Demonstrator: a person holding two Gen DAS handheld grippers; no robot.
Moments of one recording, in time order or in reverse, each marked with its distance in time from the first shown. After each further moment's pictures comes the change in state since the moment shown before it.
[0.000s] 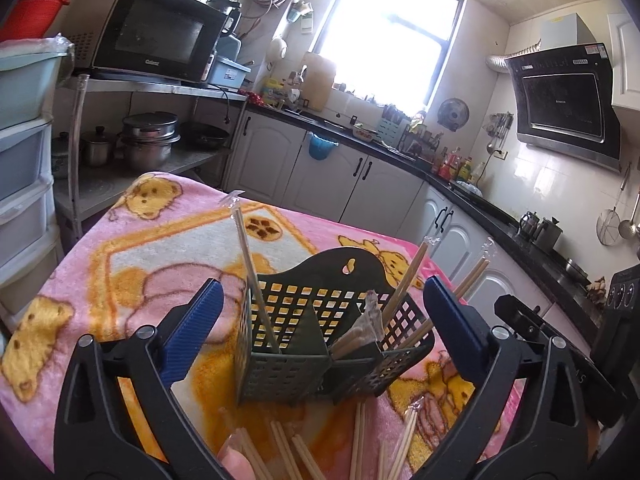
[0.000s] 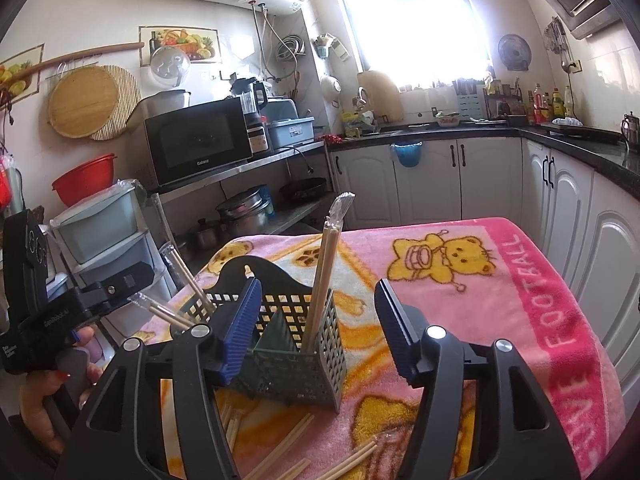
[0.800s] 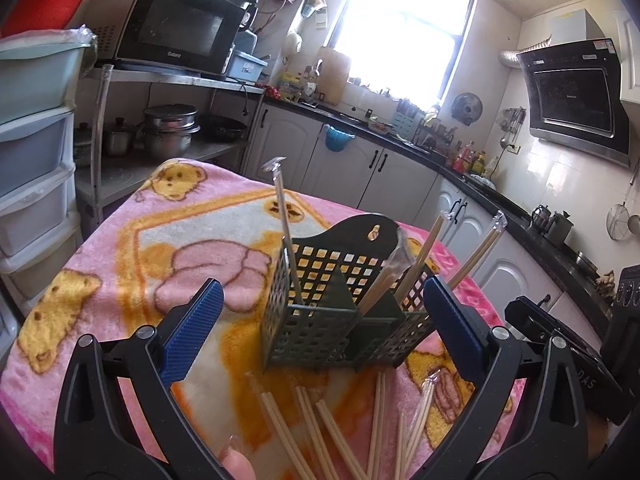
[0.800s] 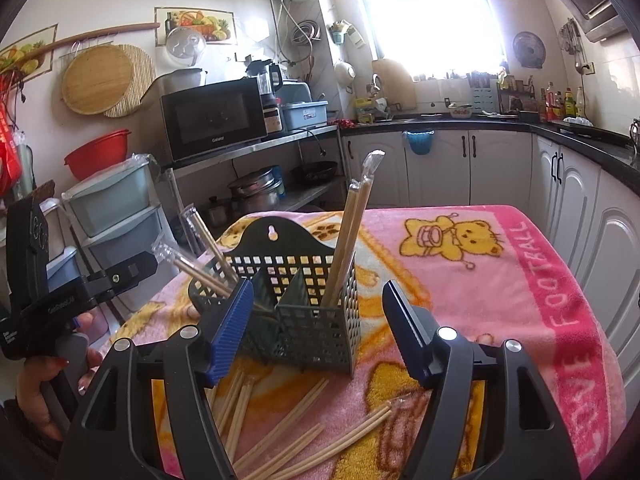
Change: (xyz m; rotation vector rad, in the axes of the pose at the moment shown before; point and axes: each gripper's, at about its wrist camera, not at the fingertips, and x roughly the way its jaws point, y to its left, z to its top) left arm -0.023 0.014 -0.022 -0.010 0.025 0.060; right arm -0.012 0.016 -0.021 -0.048 0.060 0.026
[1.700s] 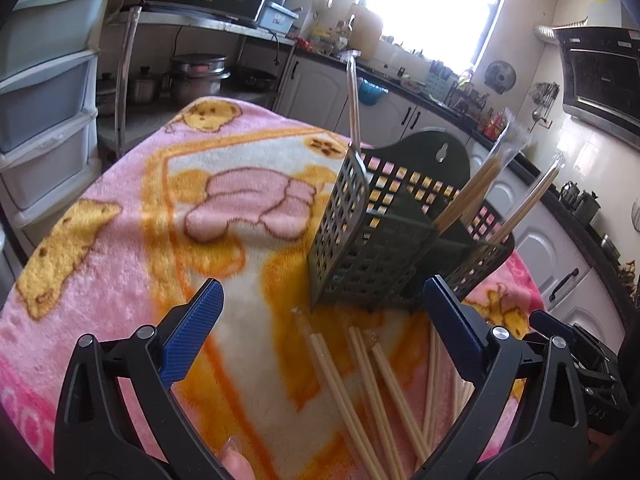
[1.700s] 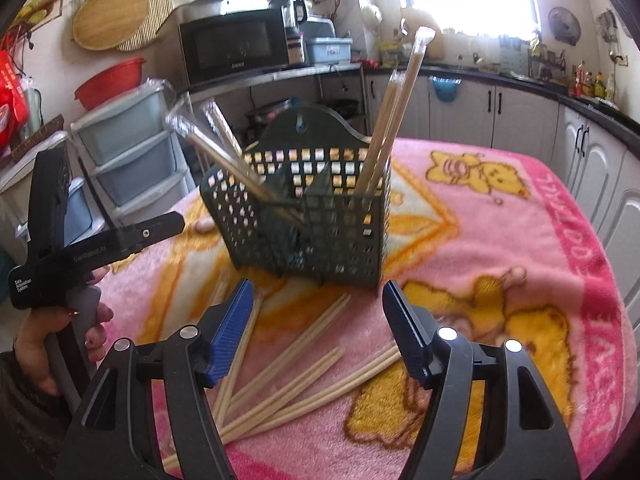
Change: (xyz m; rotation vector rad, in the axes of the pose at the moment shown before) left arm 0.025 0.035 -0.046 -0.045 0.168 0.091; right arm 0.024 0.013 -0.053 -0.070 0.253 0.056
